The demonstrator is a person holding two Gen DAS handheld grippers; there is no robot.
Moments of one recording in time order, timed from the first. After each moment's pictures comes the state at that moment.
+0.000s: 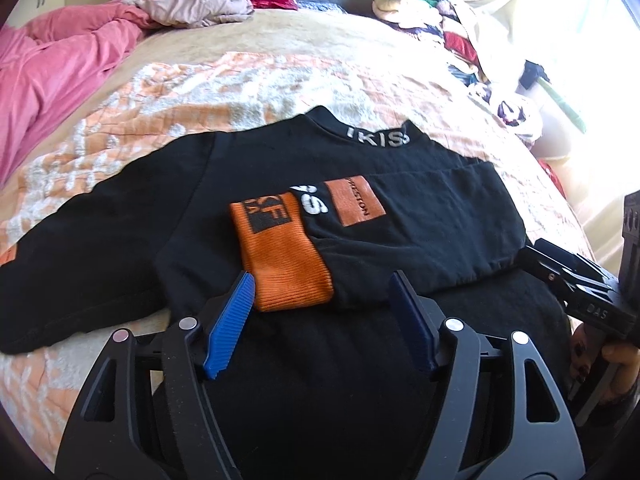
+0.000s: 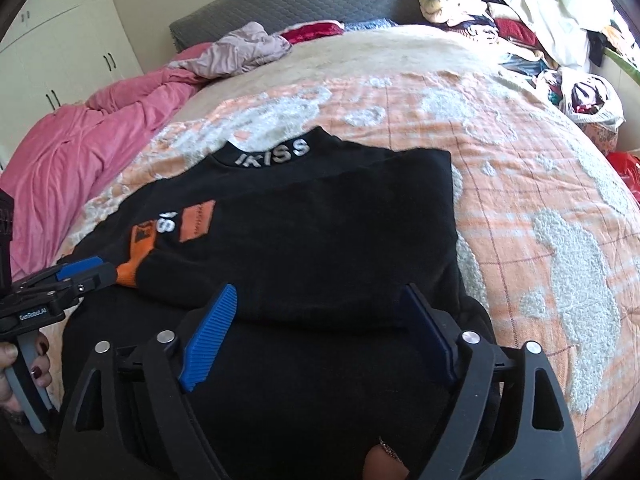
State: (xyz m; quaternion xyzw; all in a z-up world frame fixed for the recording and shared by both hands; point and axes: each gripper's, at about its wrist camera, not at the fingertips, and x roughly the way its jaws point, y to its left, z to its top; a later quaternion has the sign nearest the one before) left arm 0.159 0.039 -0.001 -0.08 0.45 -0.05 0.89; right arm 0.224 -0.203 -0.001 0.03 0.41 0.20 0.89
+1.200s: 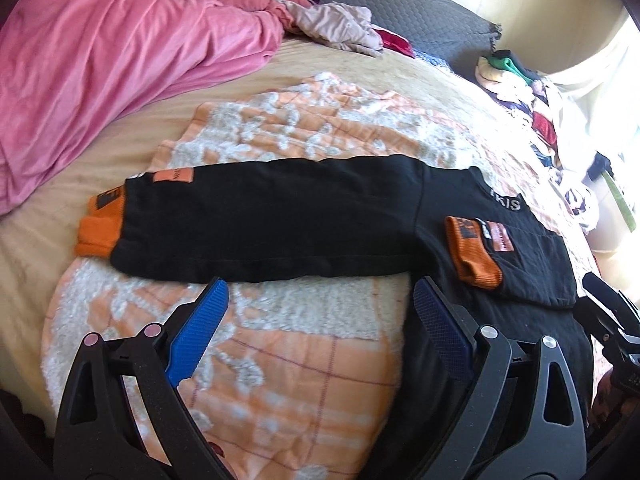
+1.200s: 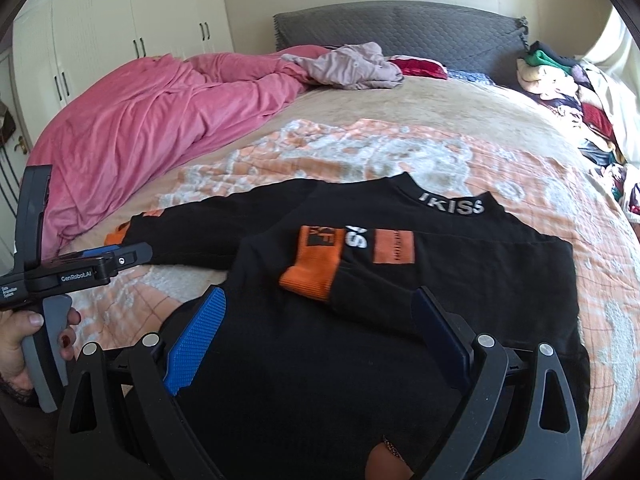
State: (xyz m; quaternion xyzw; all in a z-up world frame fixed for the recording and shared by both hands) left arm 0.061 0.191 0.010 -0.17 0.39 0.11 0.90; right arm 0.149 -0.043 0.049 -0.07 0.36 0.32 0.87
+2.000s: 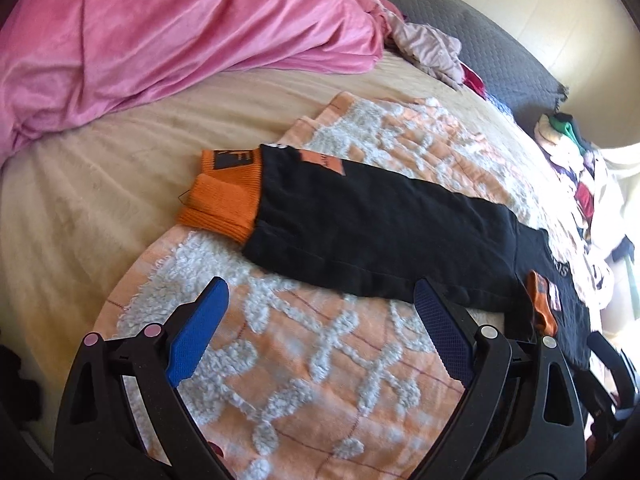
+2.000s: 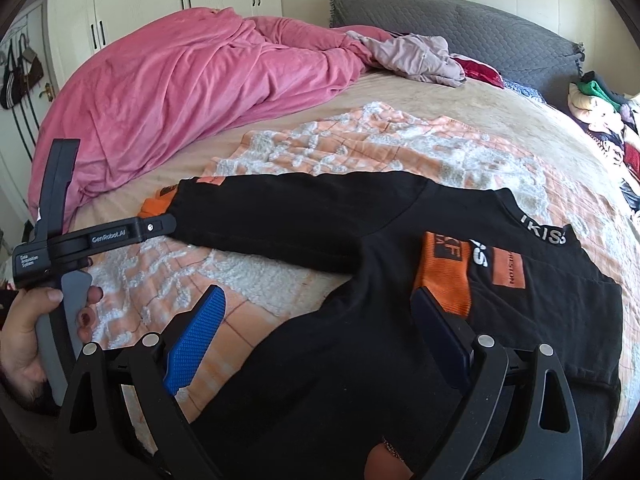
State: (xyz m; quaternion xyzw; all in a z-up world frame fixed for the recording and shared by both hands) left arm 0.022 0.295 -0.023 -0.27 0.38 0.21 0.86; right arm 0.116 0.066 0.037 -0.13 0.37 0.37 0.84
